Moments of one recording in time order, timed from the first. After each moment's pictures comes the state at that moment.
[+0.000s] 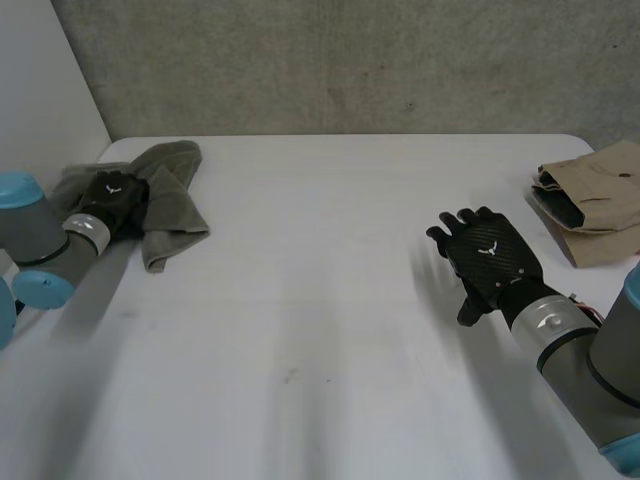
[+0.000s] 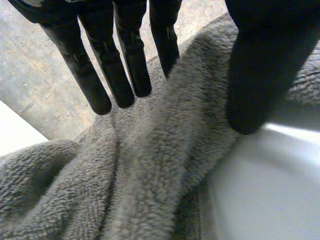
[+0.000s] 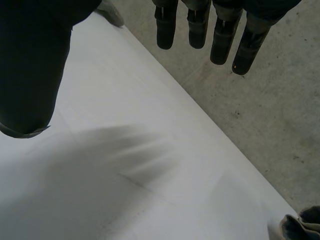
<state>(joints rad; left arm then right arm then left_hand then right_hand) 4.72 -2.70 -0.75 3.30 -1.25 3.62 1.85 -1.28 1.91 -0.47 1.27 2.63 0.72 0.70 0.70 0.70 0.52 0.21 0.22 0.22 0.24 0.07</state>
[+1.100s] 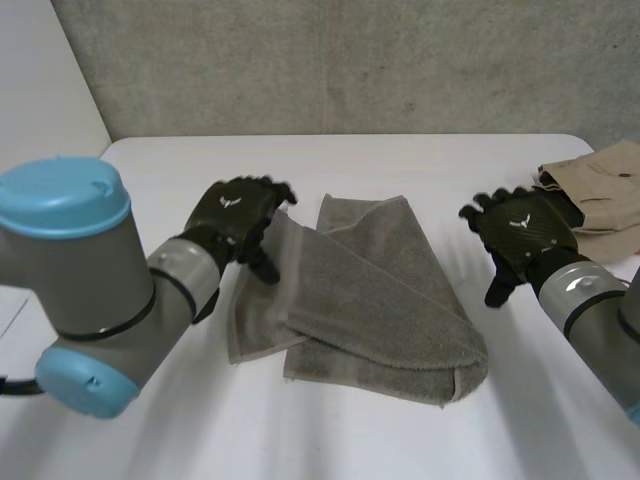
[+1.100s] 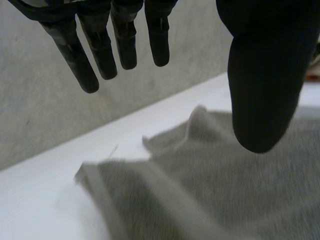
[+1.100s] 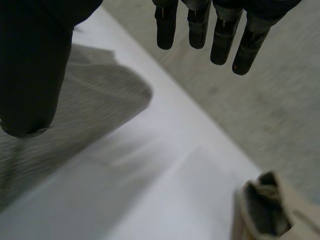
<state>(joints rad) 4.17 -1.94 -1.48 3.24 -1.51 3.19 1.82 -1.33 1.77 -0.22 1.37 2.63 0.23 0.23 0.23 0.23 0.05 0.21 0.22 0.22 0.24 0.07</state>
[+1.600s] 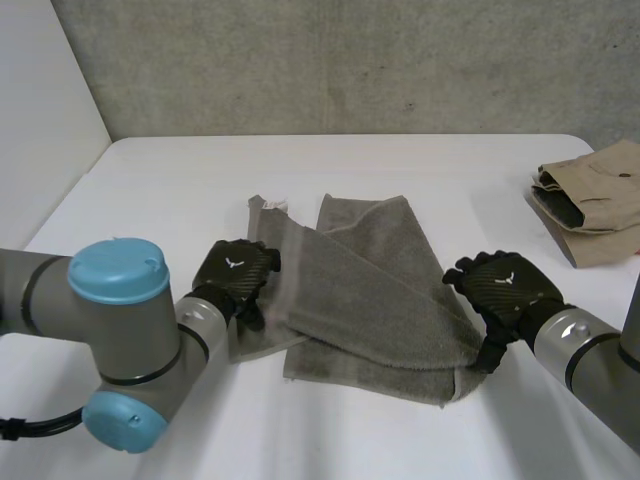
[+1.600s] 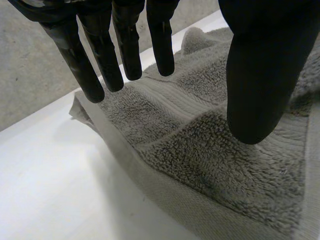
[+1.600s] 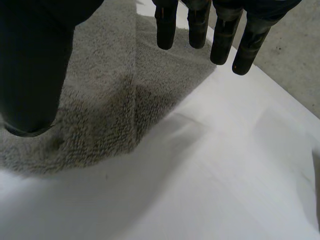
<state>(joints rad) 4.19 -2.11 -1.63 3.44 -1.55 3.36 1.83 -1.33 1.84 -0.04 1.33 2.63 0.48 0.48 0.48 0.49 0.31 0.21 0.22 0.22 0.24 0.07</state>
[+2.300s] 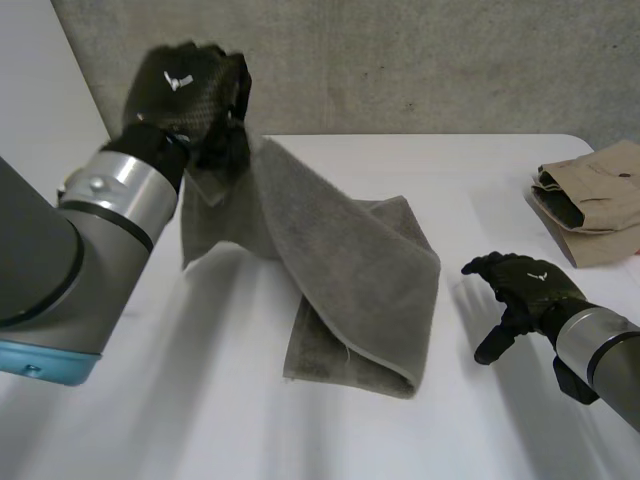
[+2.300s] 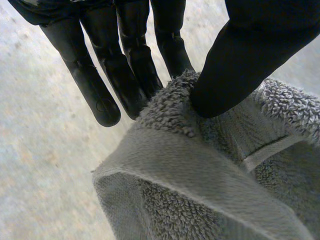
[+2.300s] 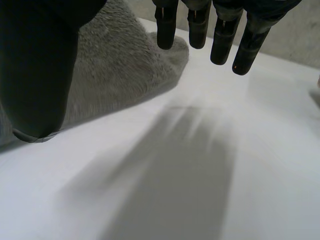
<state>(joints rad) 4.19 -1.70 -1.50 3.44 -1.54 3.35 1.75 -1.36 1.88 -0.04 1.32 2.99 1.16 1.20 1.19 1.20 0.96 0.21 0.22 0.22 0.24 0.07</state>
